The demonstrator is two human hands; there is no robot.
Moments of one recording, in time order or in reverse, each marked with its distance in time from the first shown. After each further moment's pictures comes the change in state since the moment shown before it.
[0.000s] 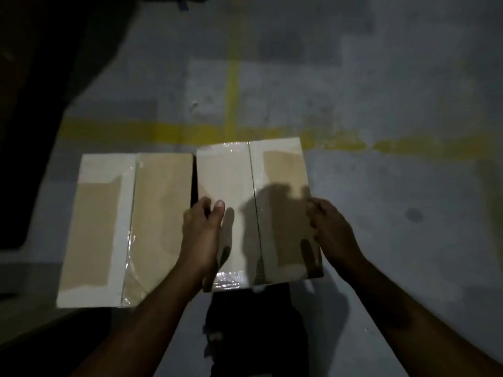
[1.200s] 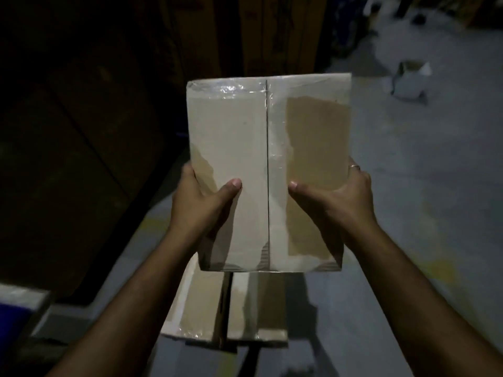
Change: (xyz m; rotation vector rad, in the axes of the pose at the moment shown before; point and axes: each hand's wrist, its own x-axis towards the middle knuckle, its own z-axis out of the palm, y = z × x) left_hand -0.248 0.370 -0.149 -0.114 0.295 0.575; right_hand -0.252 -0.348 -0.175 0.109 0.182 -0.683
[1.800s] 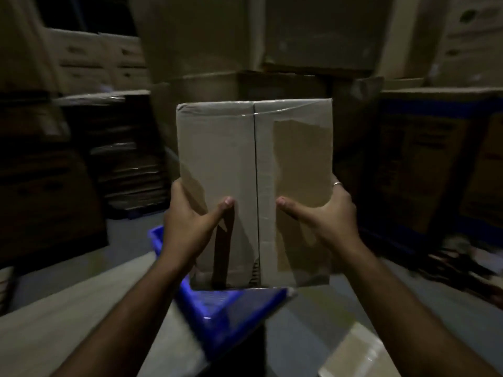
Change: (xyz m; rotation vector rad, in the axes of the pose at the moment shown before) left_hand -0.291 0.078 -0.503 0.147 0.867 0.202; right_hand -0.357 -0.305 0.269 0.278 -0.631 -0.580
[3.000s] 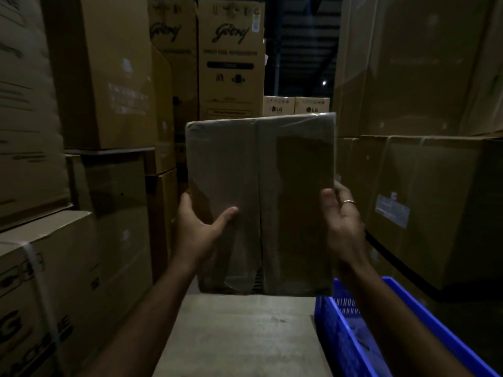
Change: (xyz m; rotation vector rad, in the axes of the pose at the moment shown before) left_hand 0.019 -0.015 -0.375 0.281 0.667 -0.078; right_hand -0.081 -0.208 0.330 0.549 -0.567 -0.280
